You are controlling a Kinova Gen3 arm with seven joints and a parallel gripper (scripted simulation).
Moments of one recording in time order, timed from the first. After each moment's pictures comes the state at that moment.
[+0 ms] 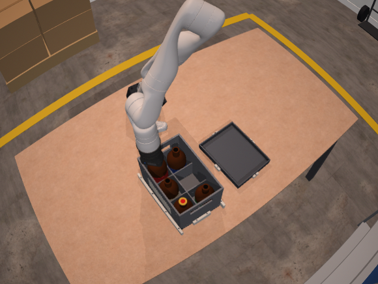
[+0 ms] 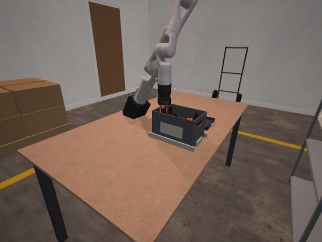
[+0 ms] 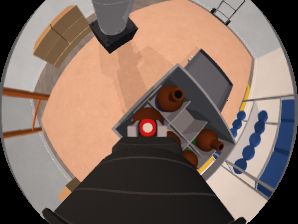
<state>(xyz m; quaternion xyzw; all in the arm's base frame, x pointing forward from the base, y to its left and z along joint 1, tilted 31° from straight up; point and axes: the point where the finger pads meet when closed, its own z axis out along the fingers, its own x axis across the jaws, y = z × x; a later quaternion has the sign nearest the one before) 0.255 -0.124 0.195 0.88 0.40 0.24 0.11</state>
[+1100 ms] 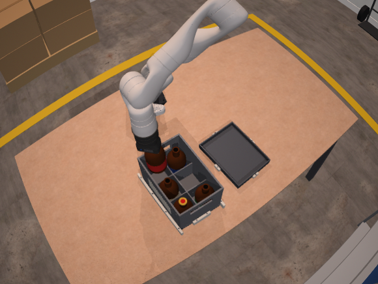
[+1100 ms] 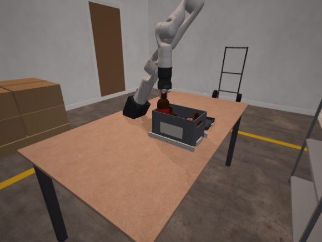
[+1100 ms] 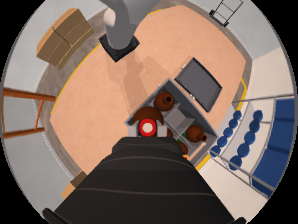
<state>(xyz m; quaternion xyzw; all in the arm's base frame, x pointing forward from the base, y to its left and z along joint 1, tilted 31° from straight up) 0.210 -0.123 0.272 0.88 0.40 0.24 0.11</state>
